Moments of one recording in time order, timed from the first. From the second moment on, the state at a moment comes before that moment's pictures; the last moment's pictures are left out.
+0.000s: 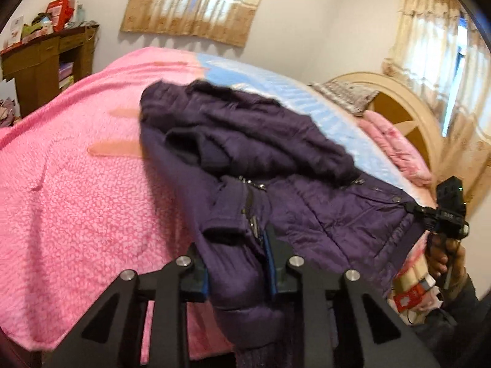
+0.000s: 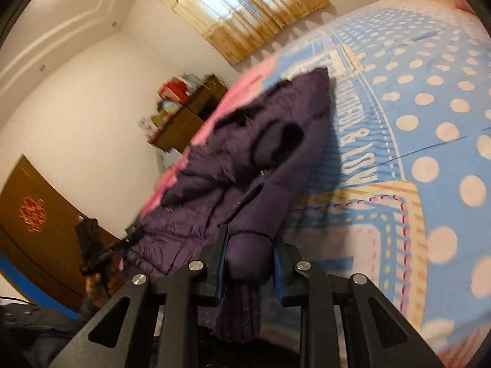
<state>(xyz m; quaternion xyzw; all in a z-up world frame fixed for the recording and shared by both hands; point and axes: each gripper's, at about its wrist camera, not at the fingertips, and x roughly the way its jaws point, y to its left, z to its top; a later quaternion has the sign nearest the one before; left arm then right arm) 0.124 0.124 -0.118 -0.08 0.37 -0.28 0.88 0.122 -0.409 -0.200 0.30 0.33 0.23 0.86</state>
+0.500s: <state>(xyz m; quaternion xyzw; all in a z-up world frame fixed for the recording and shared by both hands) 0.260 0.158 -0.055 -0.27 0.42 -0.33 0.80 0.262 -0.421 -0.088 0.41 0.26 0.26 0.84</state>
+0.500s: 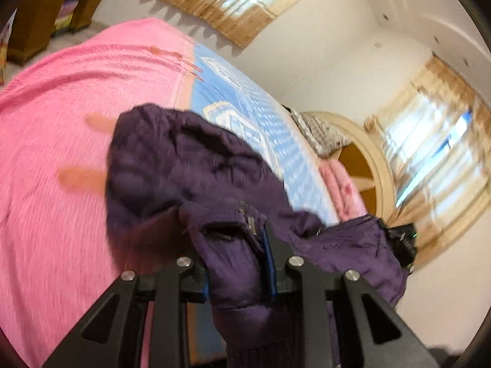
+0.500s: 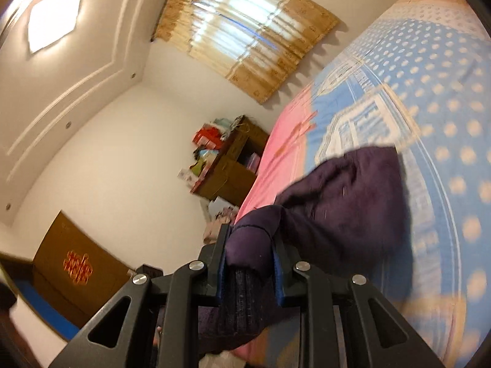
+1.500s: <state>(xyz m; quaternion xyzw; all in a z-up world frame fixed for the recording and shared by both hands) 0.374 0.059 -0.088 0.02 0.38 -0.20 0.91 0.488 -0.328 -0.138 0.07 0.37 0.12 0.92</state>
